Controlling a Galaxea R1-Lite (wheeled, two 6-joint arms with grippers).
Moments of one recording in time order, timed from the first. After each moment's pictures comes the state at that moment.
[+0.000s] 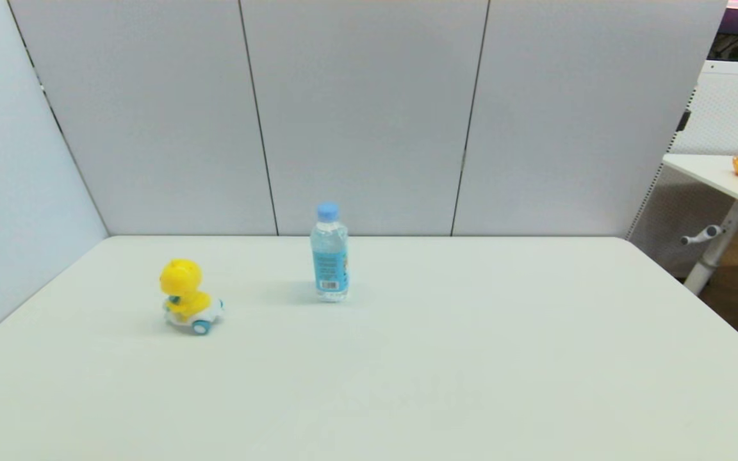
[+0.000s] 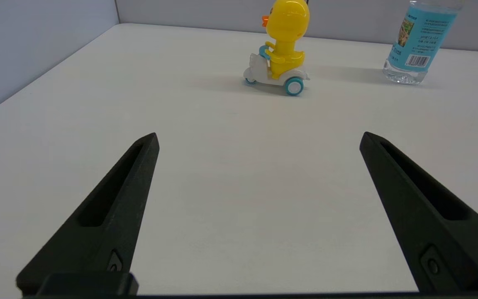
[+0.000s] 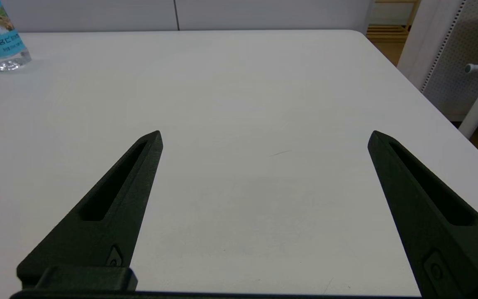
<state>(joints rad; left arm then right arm) 0.00 0.00 0.00 -0.01 0.02 -0.04 -0.01 0.00 0.00 0.00 0.00 0.00</state>
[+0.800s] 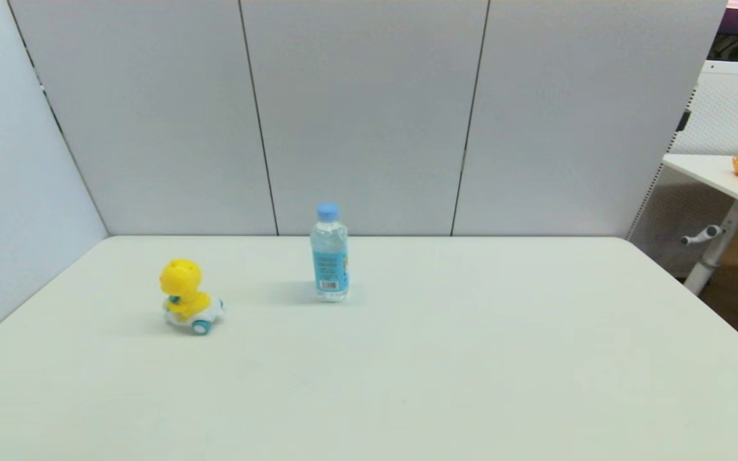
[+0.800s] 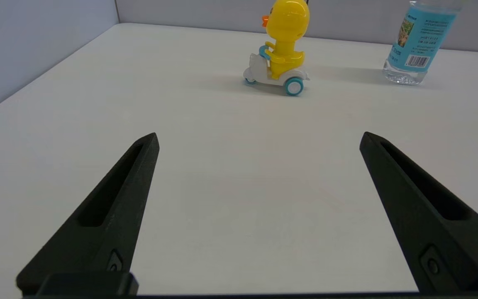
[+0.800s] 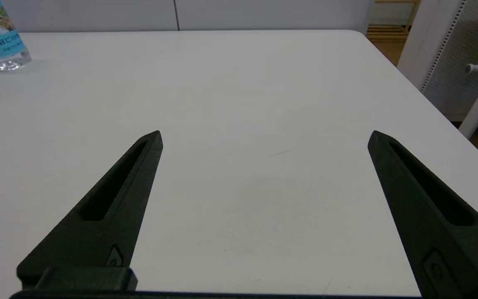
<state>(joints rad) 0.00 0.00 0.00 -0.01 0.02 -0.05 -0.01 0.00 0.00 0.00 0.00 0.00</state>
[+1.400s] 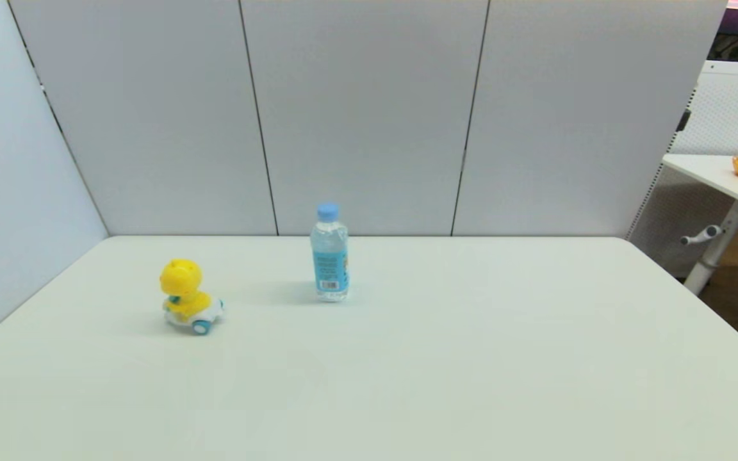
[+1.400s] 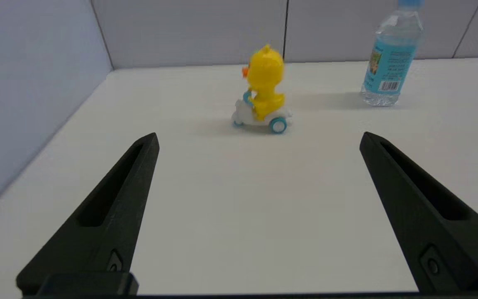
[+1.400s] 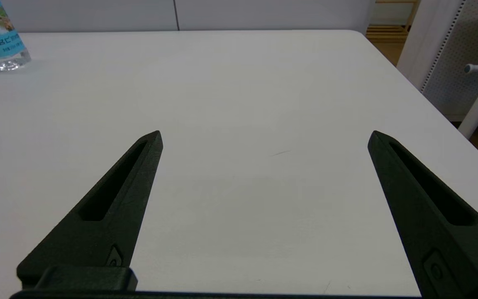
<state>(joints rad) -0.02 0.24 -0.25 0.00 -0.04 0.06 -0.01 0.00 0.00 0.00 0.00 0.01</state>
